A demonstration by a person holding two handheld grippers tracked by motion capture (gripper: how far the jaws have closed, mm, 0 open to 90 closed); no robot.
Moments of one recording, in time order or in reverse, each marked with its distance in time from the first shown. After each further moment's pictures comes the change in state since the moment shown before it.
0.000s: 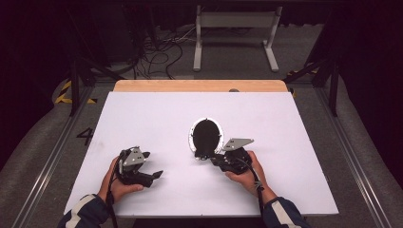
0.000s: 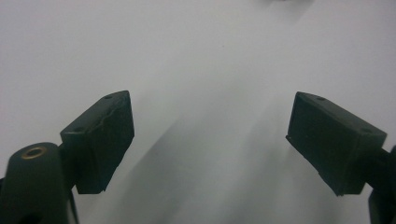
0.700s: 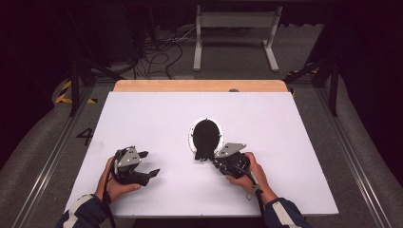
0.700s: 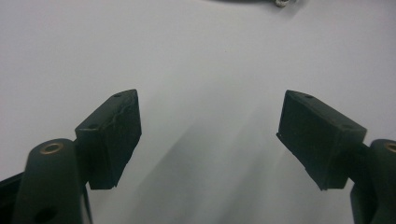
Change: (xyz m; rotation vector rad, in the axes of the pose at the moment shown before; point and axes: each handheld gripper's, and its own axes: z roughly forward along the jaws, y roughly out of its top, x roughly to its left) left arm 0.005 -0.003 -0.010 -0.036 -0.013 0.026; right arm 0.012 -0.001 0.002 0.104 -0.104 -0.156
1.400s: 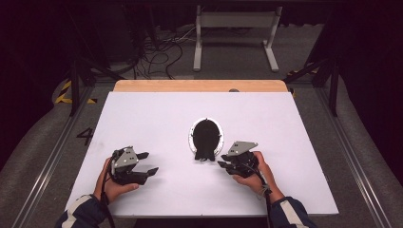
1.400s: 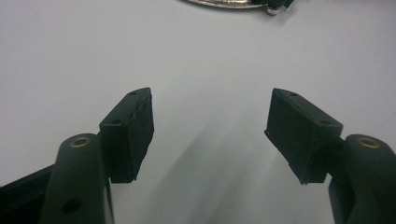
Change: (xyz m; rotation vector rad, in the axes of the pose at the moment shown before) left arm 0.000 0.000 -0.006 -0.030 -0.011 0.000; right arm -0.011 -0.008 -0.020 -0.055 0.017 0.023
